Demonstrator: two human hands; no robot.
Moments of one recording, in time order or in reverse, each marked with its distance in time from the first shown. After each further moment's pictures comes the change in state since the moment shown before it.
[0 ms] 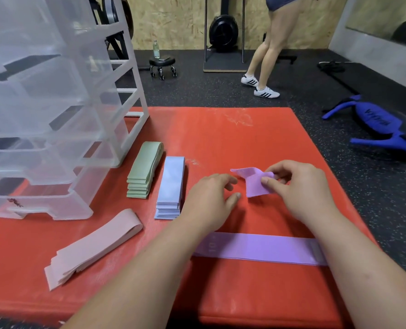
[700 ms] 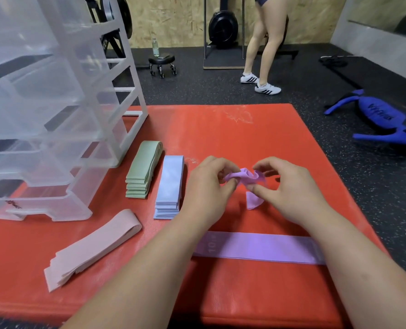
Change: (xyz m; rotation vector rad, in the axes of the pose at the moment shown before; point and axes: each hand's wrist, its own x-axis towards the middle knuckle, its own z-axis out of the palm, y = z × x) left_hand 0.010 0.012 -0.005 -0.273 0.246 0.034; right_hand 0.000 -0.001 0.010 0.033 -0.144 -0.147
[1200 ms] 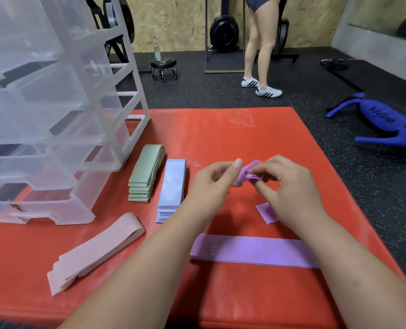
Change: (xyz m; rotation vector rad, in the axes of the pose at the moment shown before) left_hand 0.001 0.019 -0.012 -0.529 -0.159 -0.372; right_hand 0.000 -0.015 0.007 0.028 0.201 -0.209
